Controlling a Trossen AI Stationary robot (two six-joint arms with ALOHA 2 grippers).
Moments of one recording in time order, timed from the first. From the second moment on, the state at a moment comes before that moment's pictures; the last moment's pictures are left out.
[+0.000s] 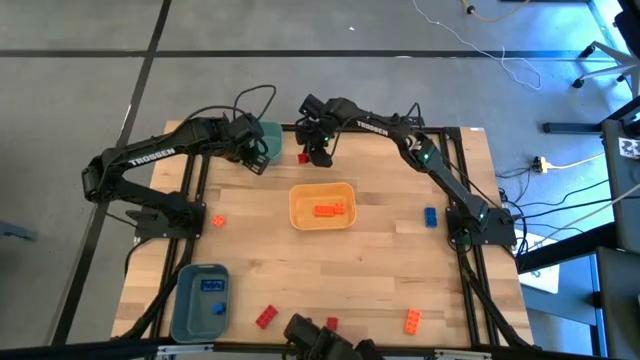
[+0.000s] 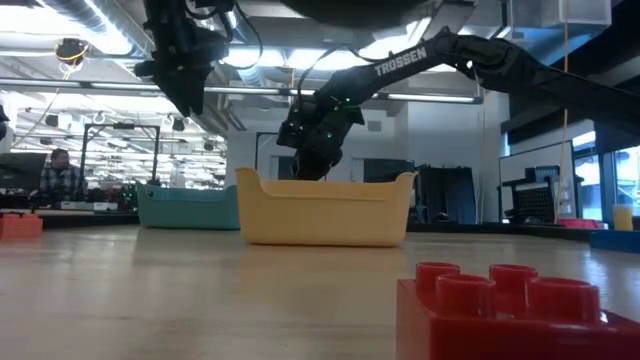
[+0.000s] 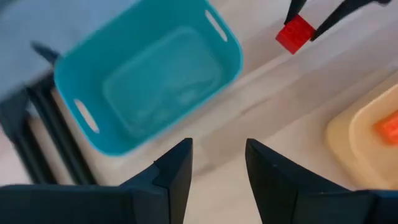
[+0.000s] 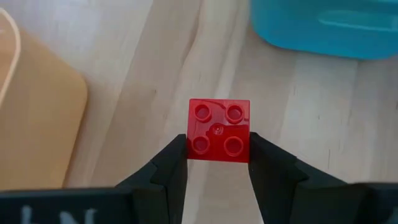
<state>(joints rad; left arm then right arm) 0.45 1.23 1.18 -1.06 -0.30 -0.50 -0.52 2.54 2.36 -1.01 -0.48 -0.68</state>
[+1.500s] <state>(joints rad) 0.78 1.28 1.04 -0.38 0.40 -0.44 -0.52 2.35 2.36 -0.91 -0.37 -0.77</state>
